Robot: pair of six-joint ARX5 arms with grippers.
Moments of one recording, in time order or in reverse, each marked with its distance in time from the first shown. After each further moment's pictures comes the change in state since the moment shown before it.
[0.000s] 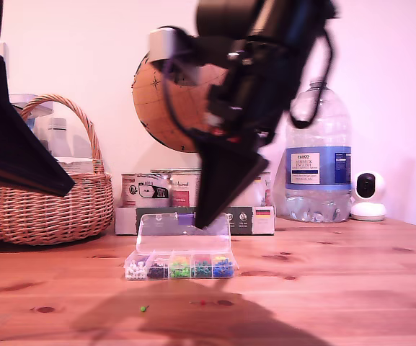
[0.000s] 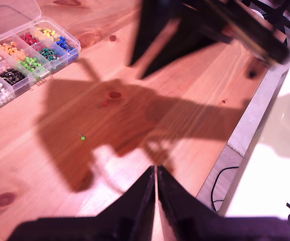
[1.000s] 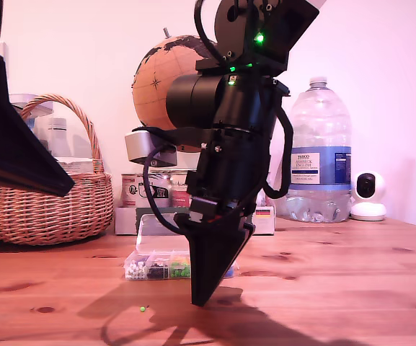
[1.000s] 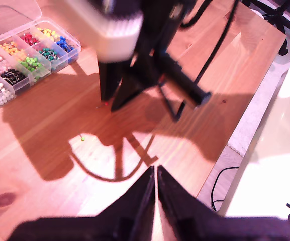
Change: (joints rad) left arm 0.000 0.000 0.000 0.000 0.000 0.000; right arm 0.000 0.224 0.064 -0.005 0.037 -0.049
